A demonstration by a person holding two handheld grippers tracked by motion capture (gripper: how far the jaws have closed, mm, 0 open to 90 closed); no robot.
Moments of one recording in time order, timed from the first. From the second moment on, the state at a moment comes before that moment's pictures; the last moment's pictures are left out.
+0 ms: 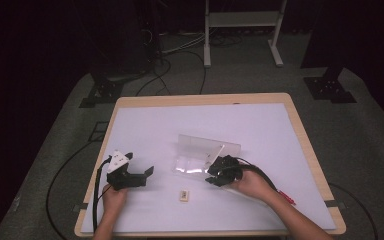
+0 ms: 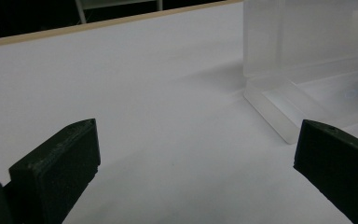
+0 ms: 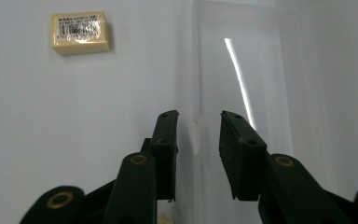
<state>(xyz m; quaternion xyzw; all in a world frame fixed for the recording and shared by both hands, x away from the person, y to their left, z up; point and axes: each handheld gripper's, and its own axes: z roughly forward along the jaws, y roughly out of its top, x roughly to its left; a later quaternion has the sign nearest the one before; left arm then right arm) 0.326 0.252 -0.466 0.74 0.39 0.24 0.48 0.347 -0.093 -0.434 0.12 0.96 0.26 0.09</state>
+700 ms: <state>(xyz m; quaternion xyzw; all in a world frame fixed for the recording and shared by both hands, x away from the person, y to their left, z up) 0.327 0.252 -0.466 0.74 0.39 0.25 0.48 0.330 -0.158 -0.413 0.19 0.93 0.31 0.07</state>
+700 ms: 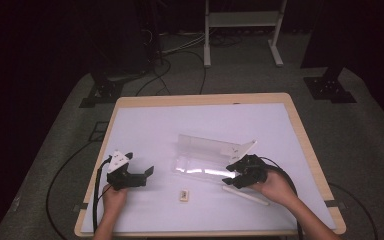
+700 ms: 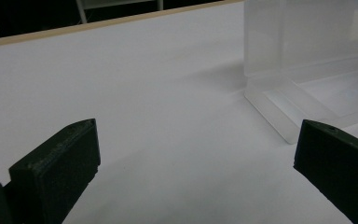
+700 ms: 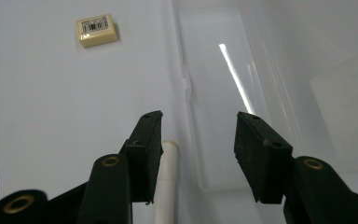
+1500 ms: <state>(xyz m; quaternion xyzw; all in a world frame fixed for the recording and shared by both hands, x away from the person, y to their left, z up) 0.327 0.252 -0.466 0.75 0.39 0.25 0.48 0.300 -0.188 -0.429 0.21 0.92 0.31 0.05</state>
